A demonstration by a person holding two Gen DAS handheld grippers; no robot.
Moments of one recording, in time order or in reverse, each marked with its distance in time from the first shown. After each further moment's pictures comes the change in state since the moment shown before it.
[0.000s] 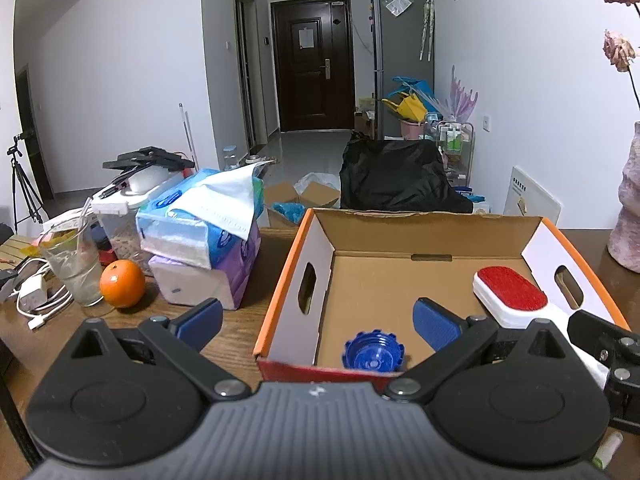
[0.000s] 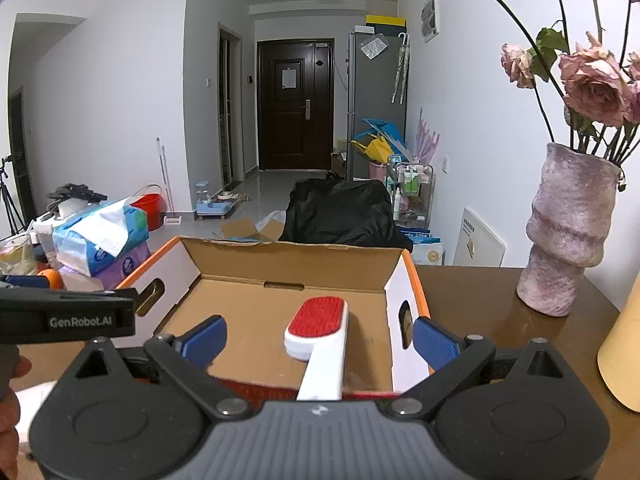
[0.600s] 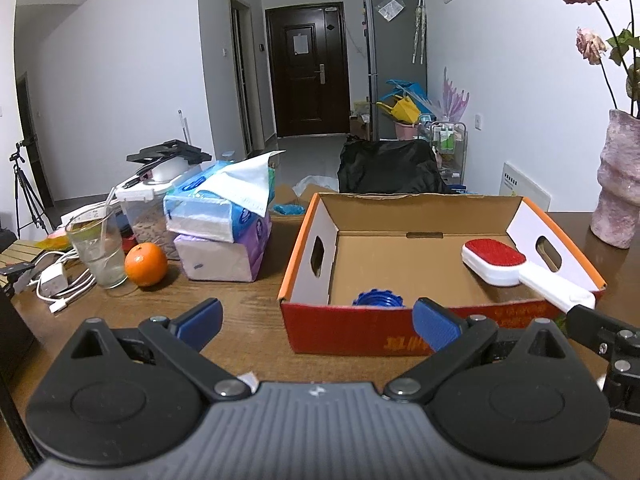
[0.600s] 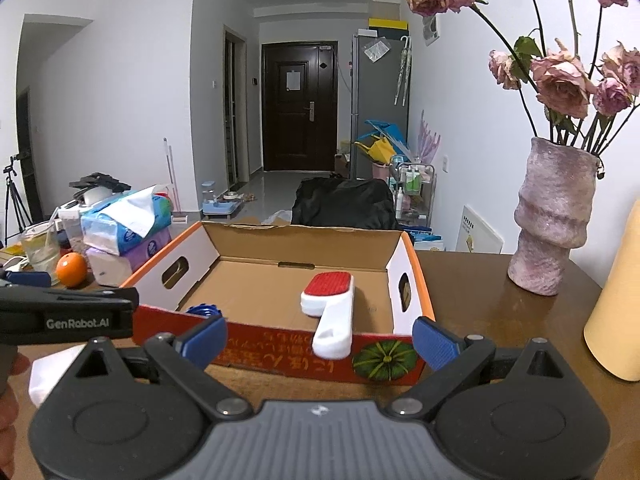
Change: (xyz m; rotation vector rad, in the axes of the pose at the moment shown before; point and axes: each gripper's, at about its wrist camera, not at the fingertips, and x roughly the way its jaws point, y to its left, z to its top) left arm -0.052 0.013 -0.033 0.022 -0.020 -0.005; right arm -0.042 0.008 -0.030 -0.002 -0.008 0.012
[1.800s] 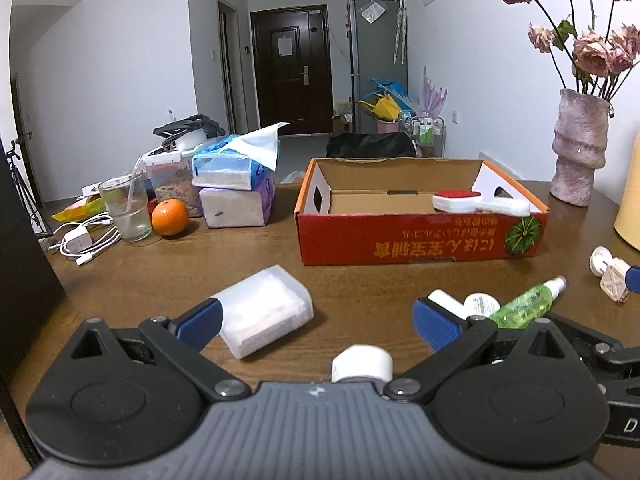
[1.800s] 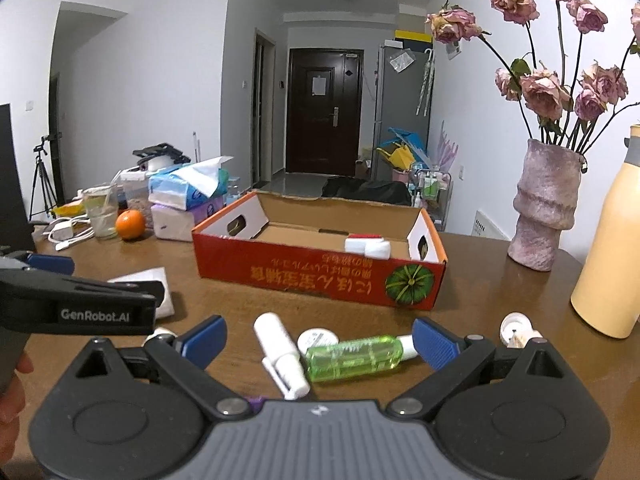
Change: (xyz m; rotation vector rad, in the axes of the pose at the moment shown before) left arm -0.092 0.025 -0.078 0.028 -0.008 -0.049; right arm -0.105 0.037 -0.073 -0.070 -0.017 0.044
